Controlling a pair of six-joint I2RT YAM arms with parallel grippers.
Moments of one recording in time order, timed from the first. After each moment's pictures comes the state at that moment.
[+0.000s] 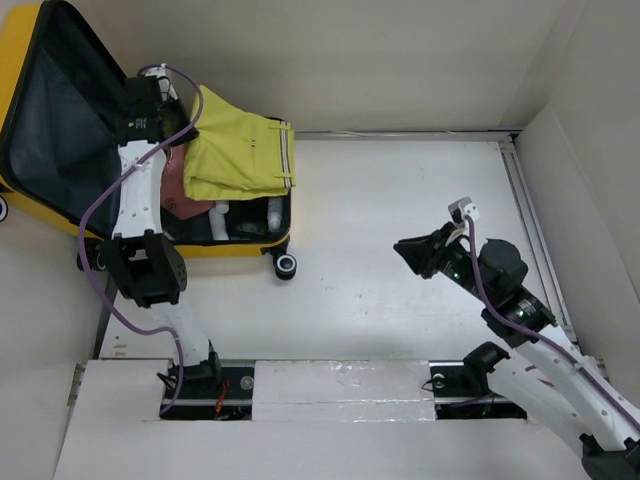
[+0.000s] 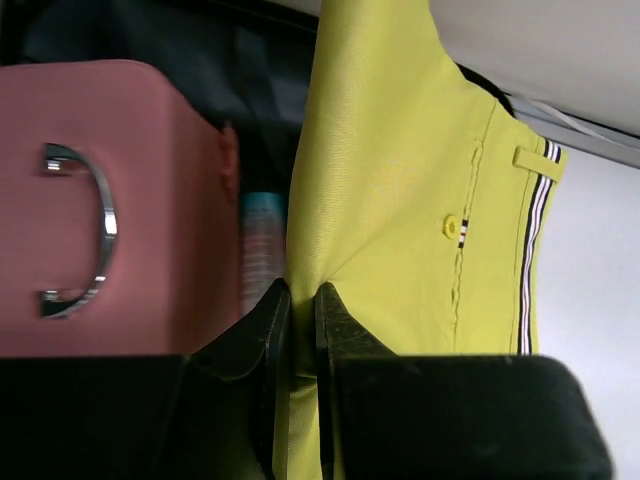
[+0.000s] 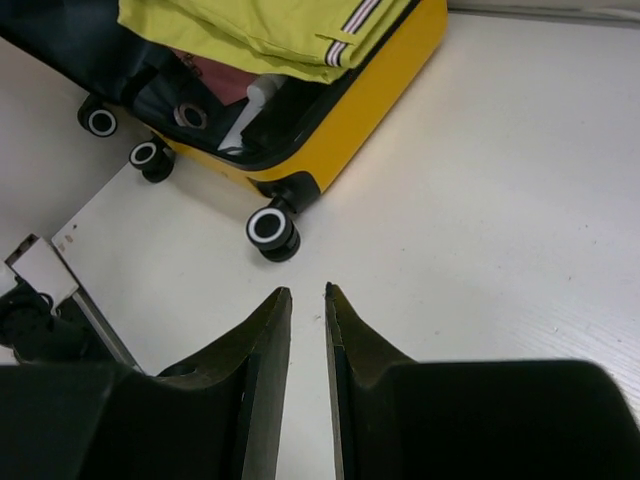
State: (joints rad) left arm 0.11 1.86 2.00 -0.73 0.17 -0.27; right arm 0.56 0.61 0.64 -0.10 -0.21 0.34
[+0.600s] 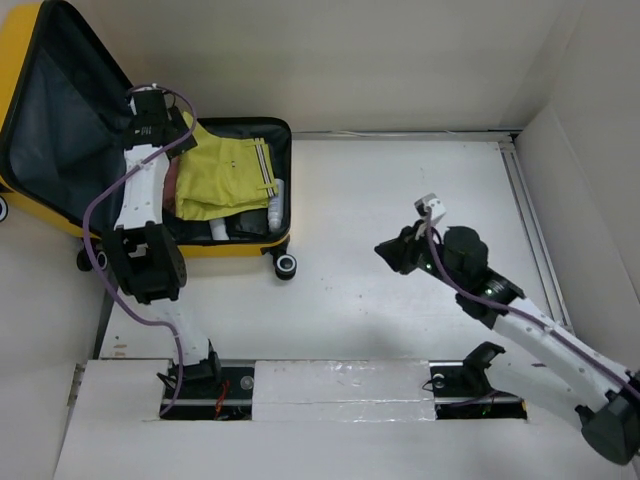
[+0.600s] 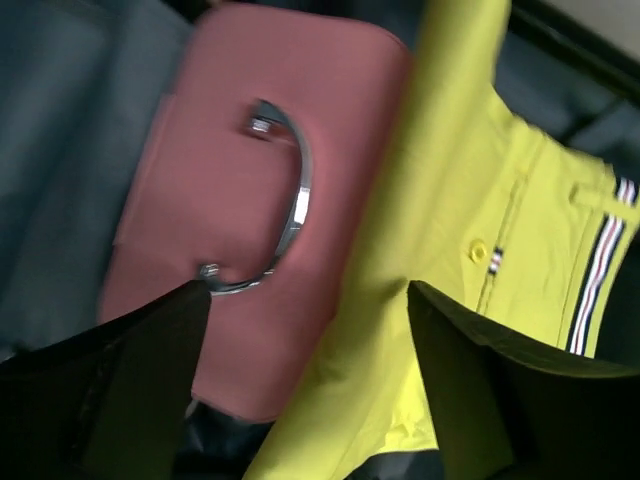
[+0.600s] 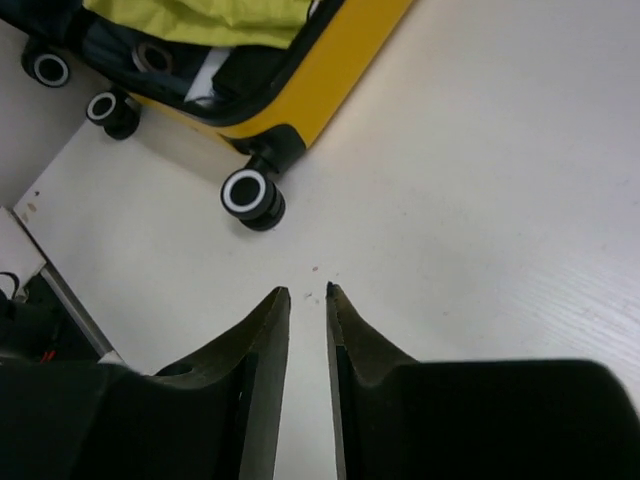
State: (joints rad) left arm 0.16 1.91 1.89 -0.69 -0.16 -0.28; right arm 0.61 0.78 0.63 -0.03 -0.16 0.34
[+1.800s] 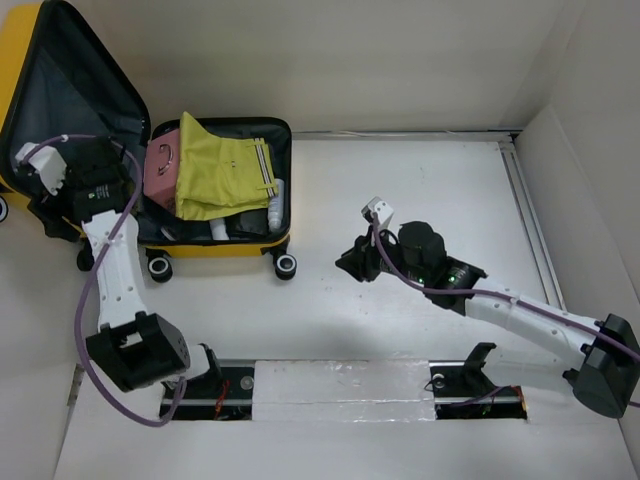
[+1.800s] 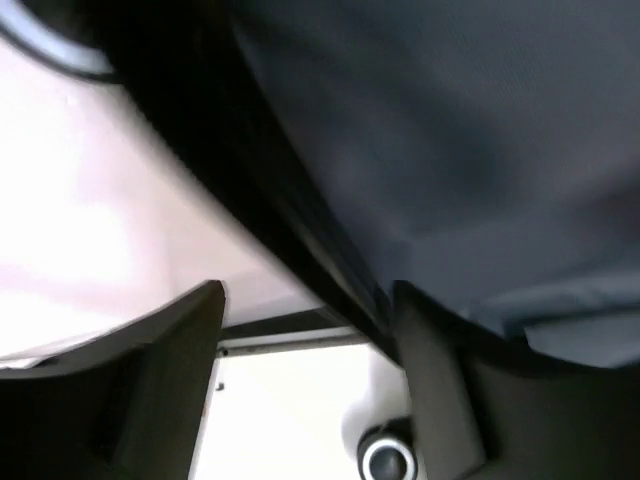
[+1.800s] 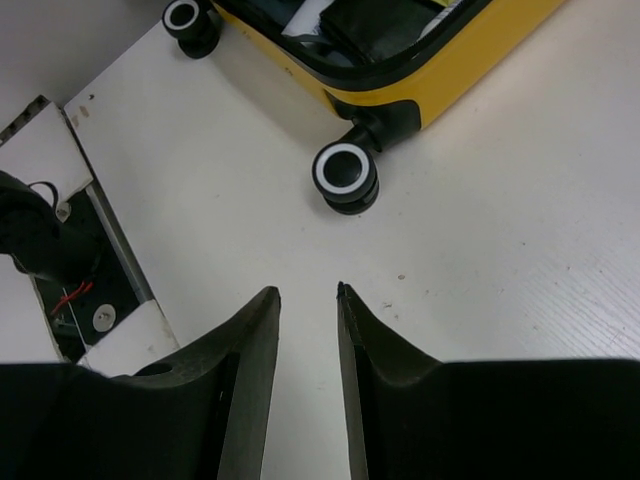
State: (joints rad) left arm 0.33 1.29 1.40 -0.69 -1.07 -0.47; right arm 0.85 1.11 0.77 0.06 -0.18 0.27
